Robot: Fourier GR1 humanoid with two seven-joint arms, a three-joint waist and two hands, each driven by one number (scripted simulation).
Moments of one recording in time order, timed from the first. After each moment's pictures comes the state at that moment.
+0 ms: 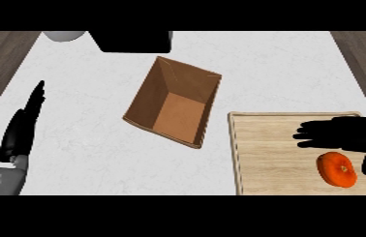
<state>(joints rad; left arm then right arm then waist) -0.13 0.52 -0.06 -1.28 -0.01 0.27 0.05 -0.49 -0.94 0.73 -0.91 0.70 0.08 -1.13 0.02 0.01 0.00</state>
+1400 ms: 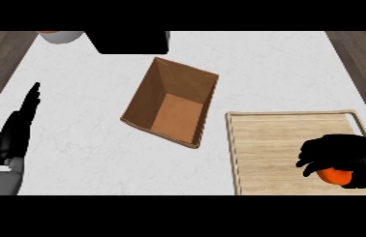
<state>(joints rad) -0.11 0.50 0.00 -1.31 -0.06 0.23 0.07 -0.39 -0.92 0.77 -1.00 0.75 0.00 -1.10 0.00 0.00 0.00</state>
